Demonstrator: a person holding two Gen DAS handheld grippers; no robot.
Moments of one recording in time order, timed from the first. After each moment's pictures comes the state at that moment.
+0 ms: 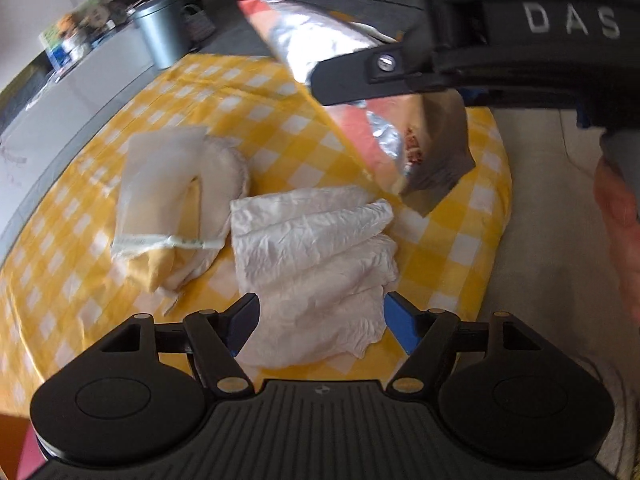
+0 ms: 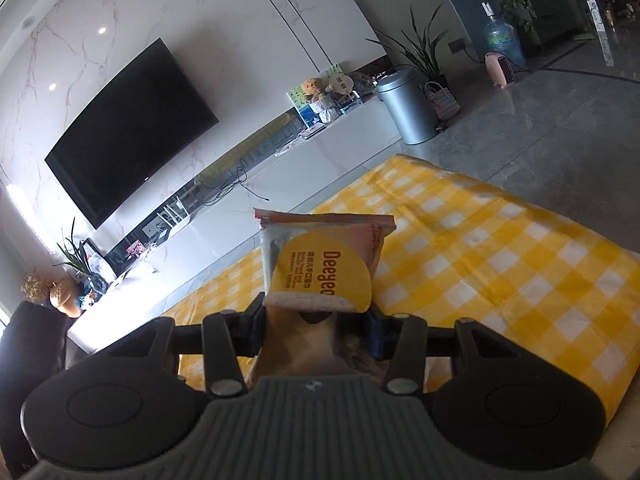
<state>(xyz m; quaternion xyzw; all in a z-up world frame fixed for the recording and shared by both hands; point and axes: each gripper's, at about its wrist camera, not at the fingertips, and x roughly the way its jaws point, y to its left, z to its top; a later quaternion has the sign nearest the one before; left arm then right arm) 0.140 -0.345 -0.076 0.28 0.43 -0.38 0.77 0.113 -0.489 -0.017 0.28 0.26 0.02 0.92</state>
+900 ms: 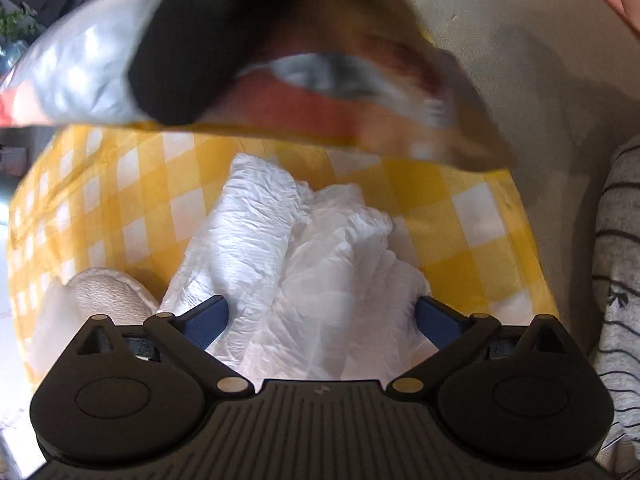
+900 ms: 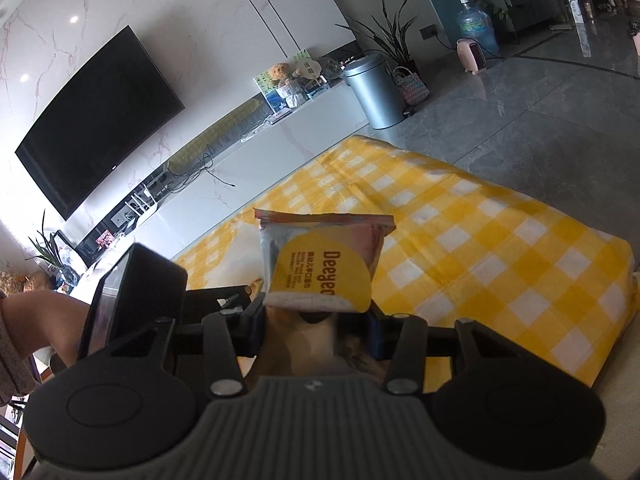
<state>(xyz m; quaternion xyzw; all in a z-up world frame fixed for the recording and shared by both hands) 0.171 -0.408 -0.170 0.55 0.35 -0.54 0.53 0.109 -0.513 -0.045 0.26 0.30 -0.02 0.92</state>
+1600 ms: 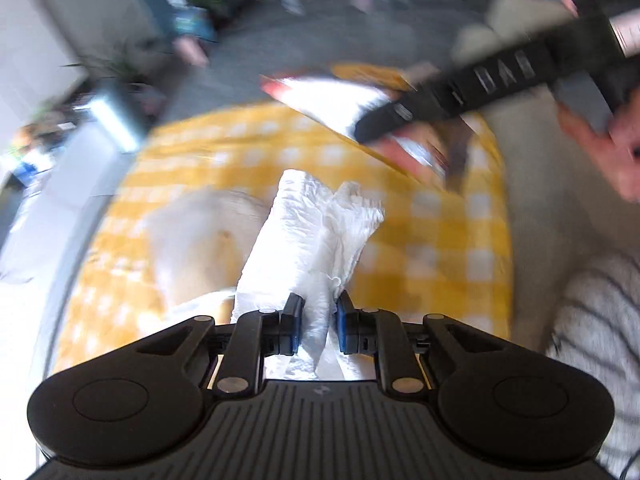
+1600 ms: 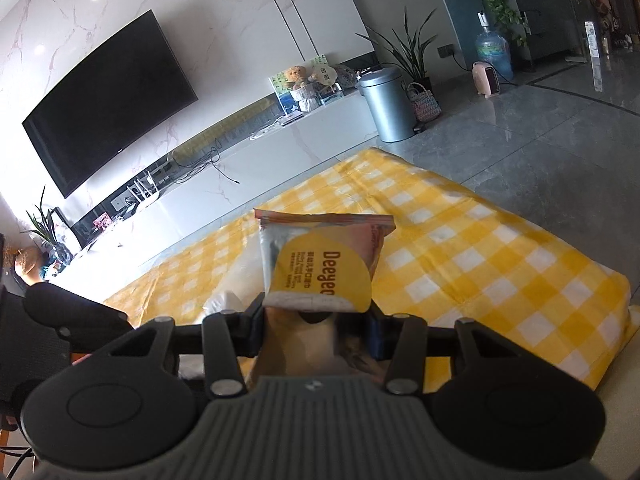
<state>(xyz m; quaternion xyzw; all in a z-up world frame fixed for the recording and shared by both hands) 0.149 -0.304 -0.086 0.36 0.32 -0.42 0.77 0.110 -0.485 -0.024 0.21 0.29 -0.01 0.93</state>
